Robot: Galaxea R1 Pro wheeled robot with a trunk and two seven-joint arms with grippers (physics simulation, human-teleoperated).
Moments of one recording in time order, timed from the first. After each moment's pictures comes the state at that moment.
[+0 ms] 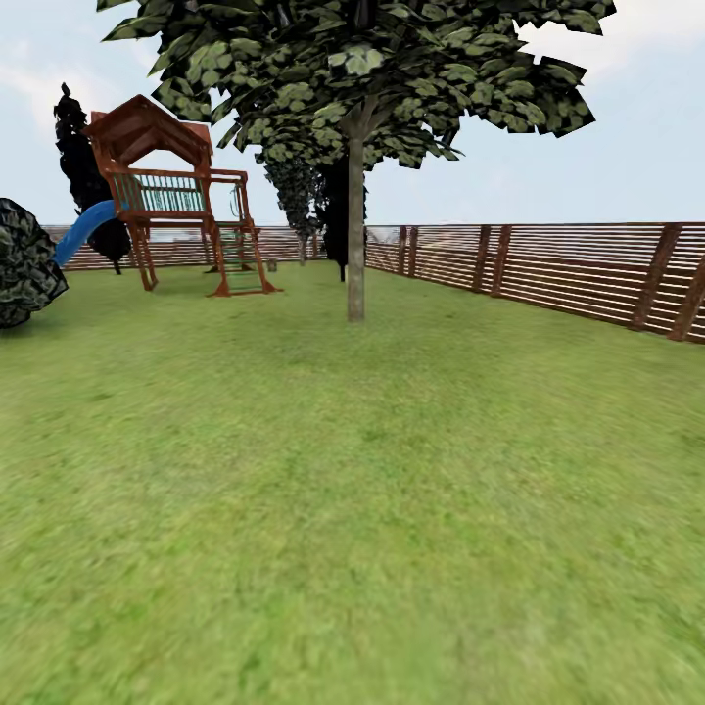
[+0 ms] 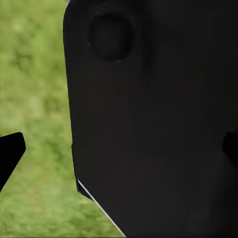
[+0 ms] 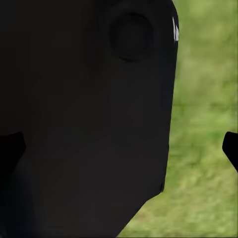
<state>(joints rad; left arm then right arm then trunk) 0.00 0.00 0.00 0.00 0.00 0.00 0.00 0.00 0.00 0.00 0.00 0.00 0.00 0.00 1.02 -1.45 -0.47</state>
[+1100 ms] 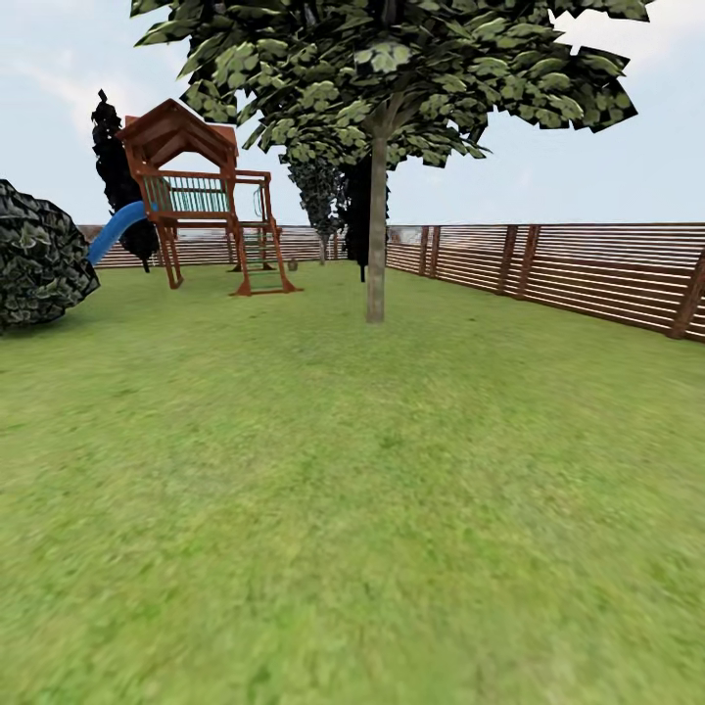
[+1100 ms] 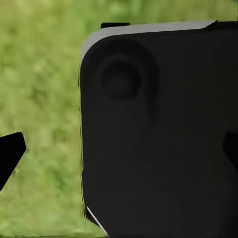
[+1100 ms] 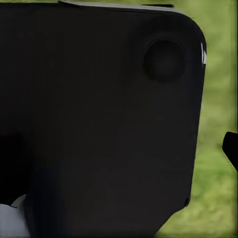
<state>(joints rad) 0.00 -0.01 0.00 -0.03 0.00 -0.07 0.06 0.00 0.04 0.00 0.00 0.00 -0.06 0.00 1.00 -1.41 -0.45</state>
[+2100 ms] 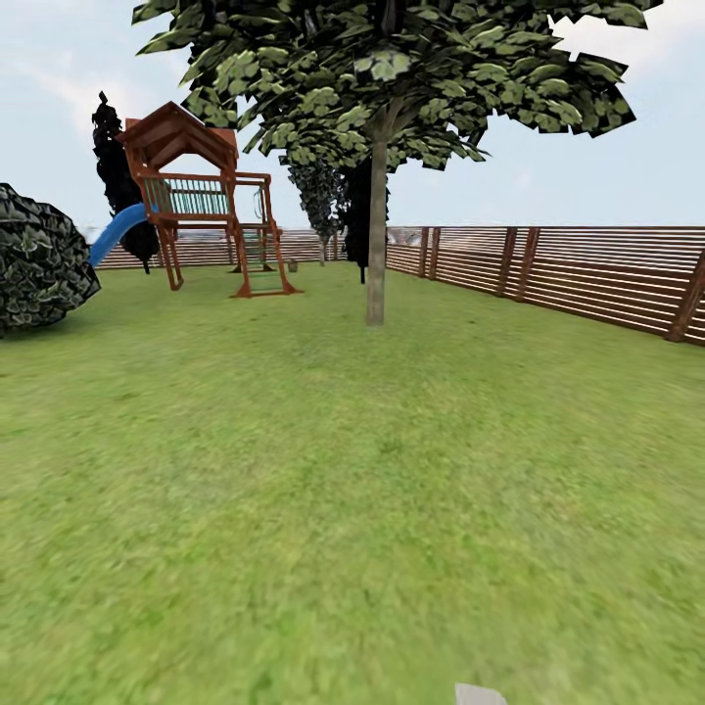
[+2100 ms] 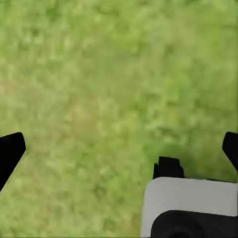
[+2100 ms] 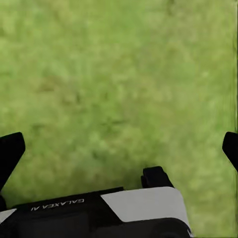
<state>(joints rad) -0.26 0.06 0.00 -0.23 0.00 0.14 0.17 -0.33 0.13 -0.02 -0.40 -0.13 0.35 -0.25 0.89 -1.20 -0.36</state>
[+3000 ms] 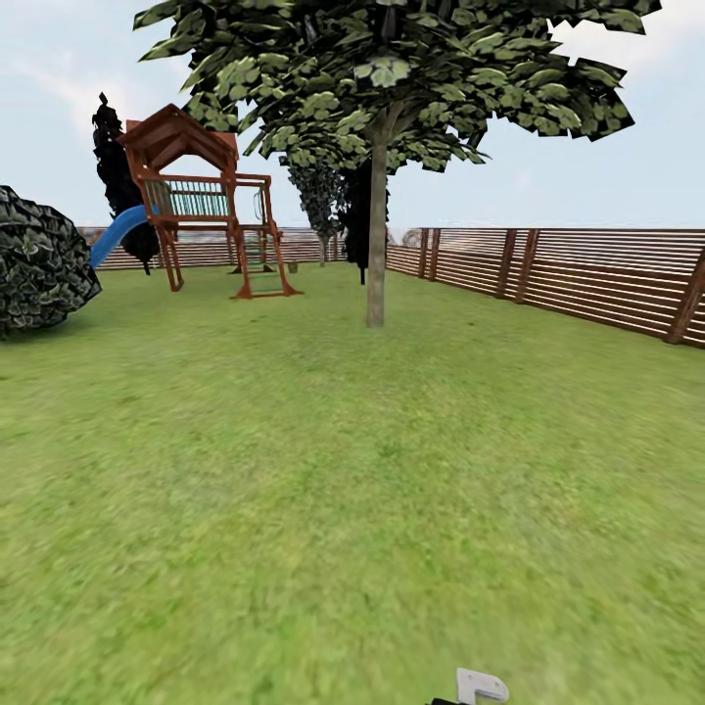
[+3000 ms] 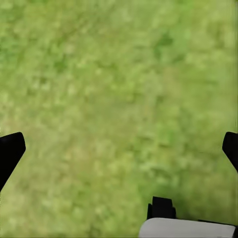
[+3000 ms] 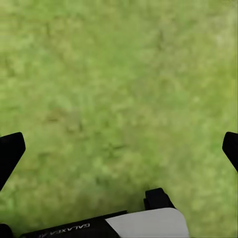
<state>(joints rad) -0.27 0.05 0.00 -0.23 0.00 -0.02 0.17 -0.33 0.14 -0.01 -0.40 -0.16 0.23 -0.28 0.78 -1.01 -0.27</state>
